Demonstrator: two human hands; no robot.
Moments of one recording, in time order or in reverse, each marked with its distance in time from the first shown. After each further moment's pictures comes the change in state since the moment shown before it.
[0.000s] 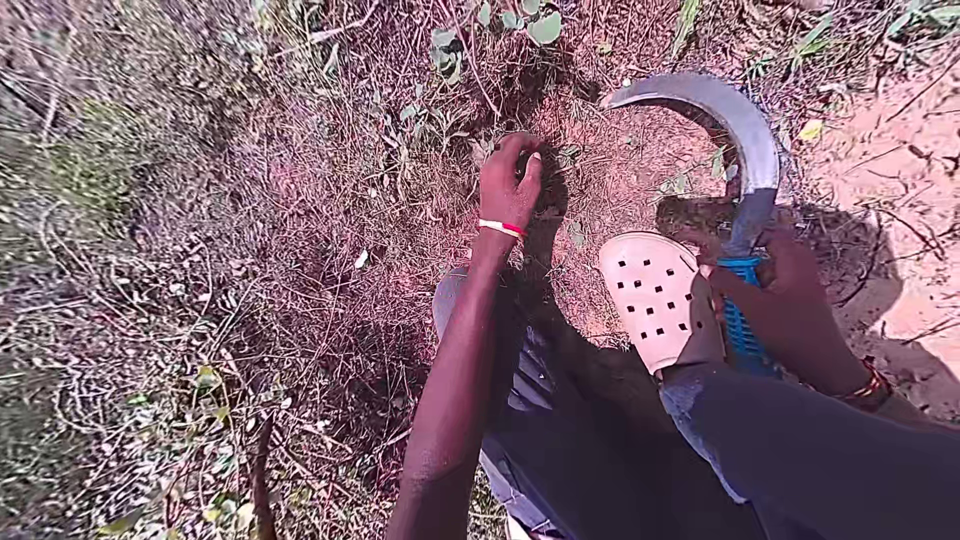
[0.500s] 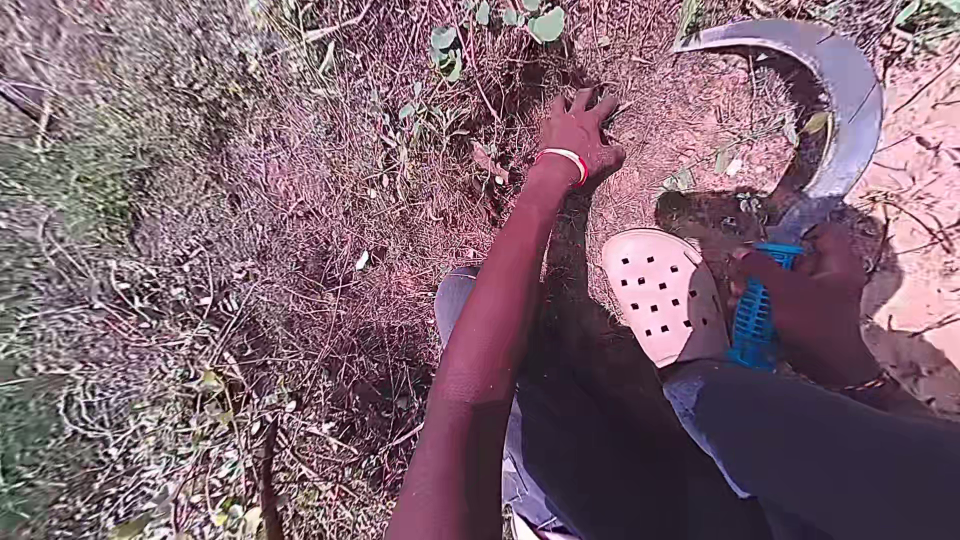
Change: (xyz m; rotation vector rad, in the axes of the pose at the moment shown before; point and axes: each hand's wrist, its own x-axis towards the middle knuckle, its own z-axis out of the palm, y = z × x) left_hand 0.076 0.046 0.057 0.487 -0.583 -0.025; right_hand 0.000 -0.002 0.004 0.305 0.208 -0.042
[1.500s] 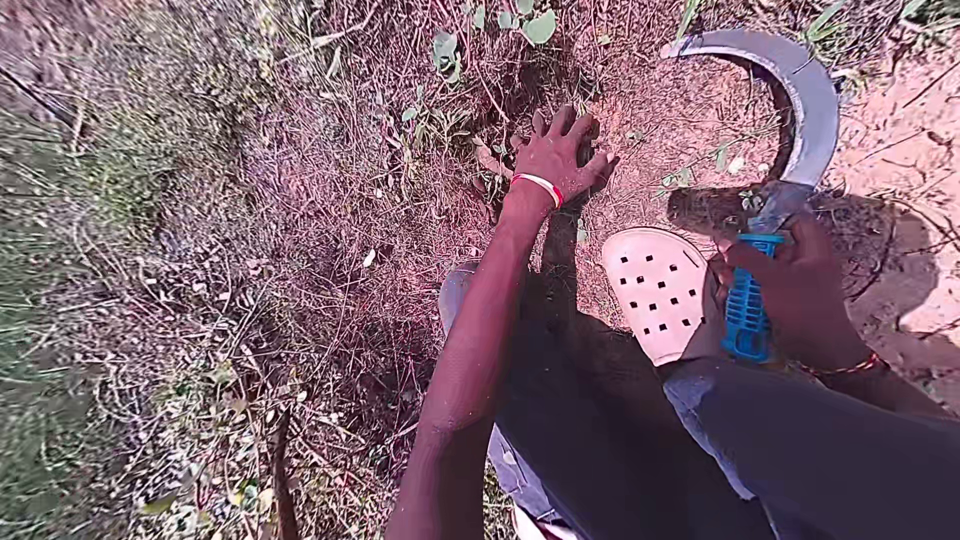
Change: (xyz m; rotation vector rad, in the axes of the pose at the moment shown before) left_hand -0.040 -0.015 0.001 0.121 0.005 -0.076; right_hand 0.015 0.003 0.002 -0.004 -0.085 0.094
